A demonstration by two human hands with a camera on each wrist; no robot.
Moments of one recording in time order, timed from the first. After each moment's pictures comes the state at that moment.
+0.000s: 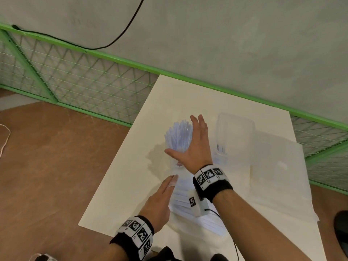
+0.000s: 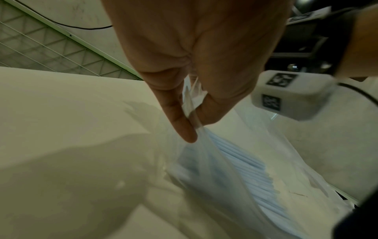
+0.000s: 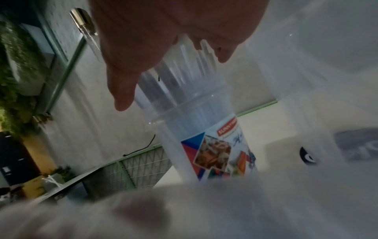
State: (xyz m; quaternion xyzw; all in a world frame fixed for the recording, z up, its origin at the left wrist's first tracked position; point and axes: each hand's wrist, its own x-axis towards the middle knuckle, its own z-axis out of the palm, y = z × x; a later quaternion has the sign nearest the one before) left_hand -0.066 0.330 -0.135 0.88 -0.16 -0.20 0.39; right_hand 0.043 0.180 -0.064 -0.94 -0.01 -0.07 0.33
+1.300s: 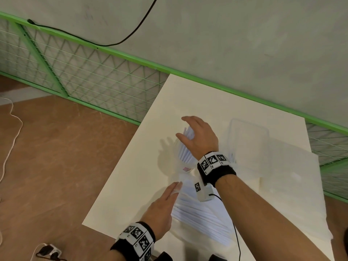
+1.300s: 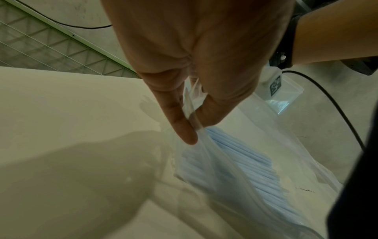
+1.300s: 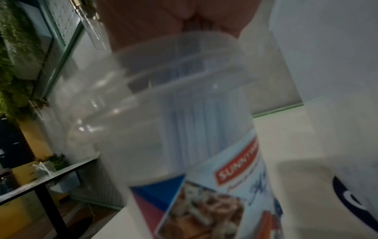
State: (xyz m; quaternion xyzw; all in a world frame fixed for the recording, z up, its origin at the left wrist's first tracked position) left_hand -0.066 0.336 -0.145 0.89 -0.16 -0.22 0.37; right_hand 0.101 0.176 -0.075 -0.96 -0.09 -0.08 0.26
